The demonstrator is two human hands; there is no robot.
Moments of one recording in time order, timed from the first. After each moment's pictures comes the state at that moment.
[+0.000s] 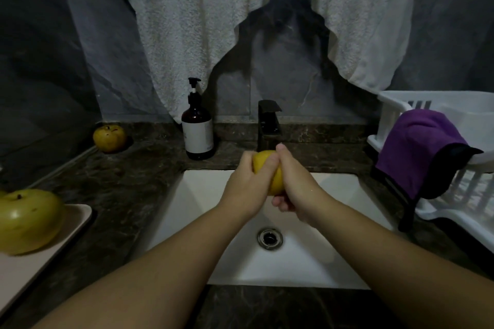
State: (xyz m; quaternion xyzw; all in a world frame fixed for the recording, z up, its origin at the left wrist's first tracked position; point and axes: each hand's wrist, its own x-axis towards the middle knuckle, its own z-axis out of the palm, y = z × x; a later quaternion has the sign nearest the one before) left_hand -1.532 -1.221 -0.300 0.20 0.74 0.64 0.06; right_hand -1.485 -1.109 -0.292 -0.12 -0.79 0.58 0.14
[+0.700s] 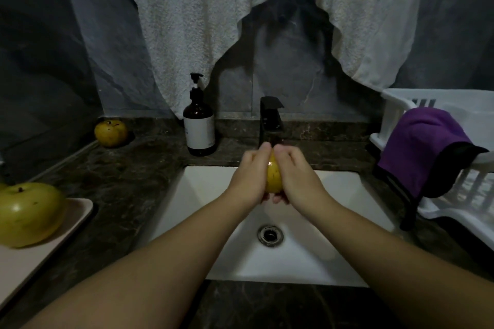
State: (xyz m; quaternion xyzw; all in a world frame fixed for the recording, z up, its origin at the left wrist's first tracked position) left_hand -1.534 -1.222 -0.296 0.15 0.70 0.67 0.18; right_hand -1.484 -1.105 -0.298 -0.09 -0.83 0.52 0.19
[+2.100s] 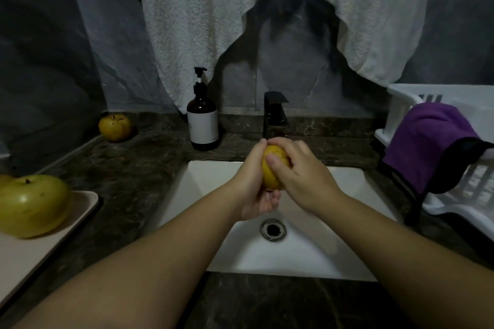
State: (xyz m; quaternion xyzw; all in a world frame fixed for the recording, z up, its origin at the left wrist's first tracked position) left_hand -1.531 -1.226 -0.296 0.07 0.61 0.69 0.38; right_hand -1.478 -1.096 -0.294 0.00 -0.91 0.33 0.25
